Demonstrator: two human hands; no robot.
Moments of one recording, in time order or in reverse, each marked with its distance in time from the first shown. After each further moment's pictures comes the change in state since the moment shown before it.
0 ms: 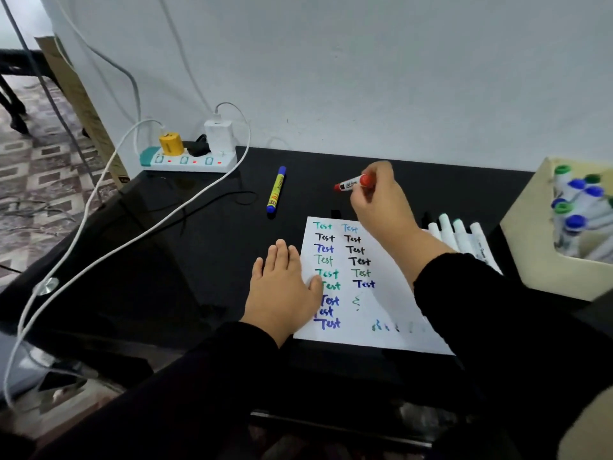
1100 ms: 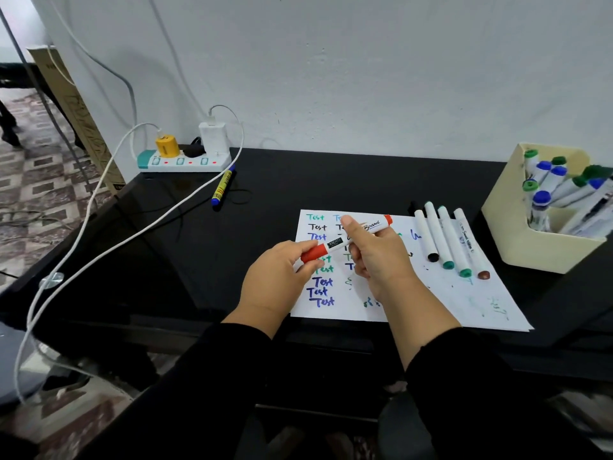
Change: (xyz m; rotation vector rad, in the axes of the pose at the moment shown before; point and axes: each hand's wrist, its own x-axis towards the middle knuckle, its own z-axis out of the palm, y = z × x) left_hand -0.021 0.001 -0.011 -0.374 0.276 0.177; right_hand -0.092 -0.020 -0.004 0.710 -0.015 0.635
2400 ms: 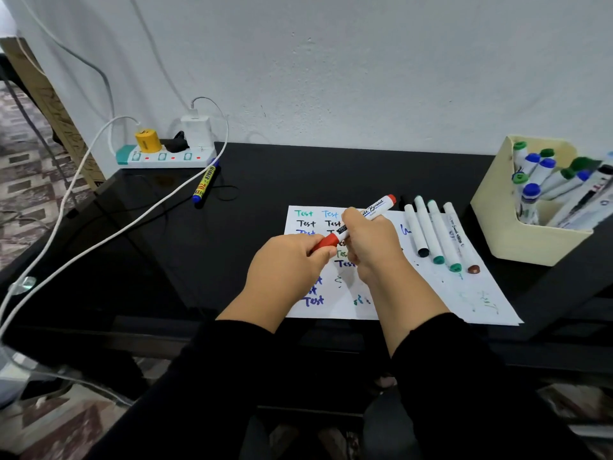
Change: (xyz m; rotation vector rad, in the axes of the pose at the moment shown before) left_hand 0.004 0.039 -0.009 0.041 -0.142 -0.031; right_hand 0.012 -0.011 0.006 -0.060 0.107 0.097
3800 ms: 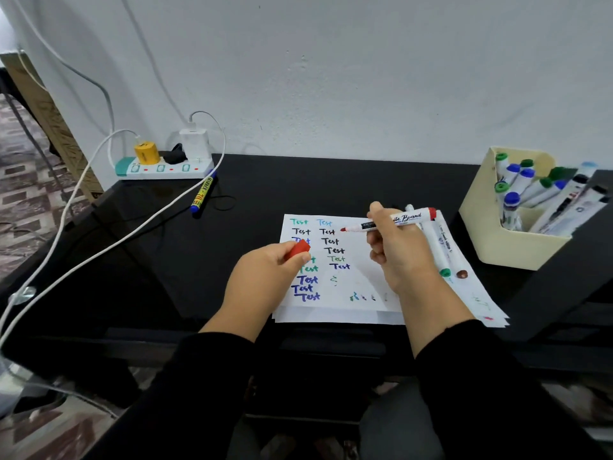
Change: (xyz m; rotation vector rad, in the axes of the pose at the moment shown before) left_hand -0.006 -0.022 -0.005 -0.291 0.085 -0.151; right_hand 0.006 0.001 -0.043 0.189 -0.005 -0.178
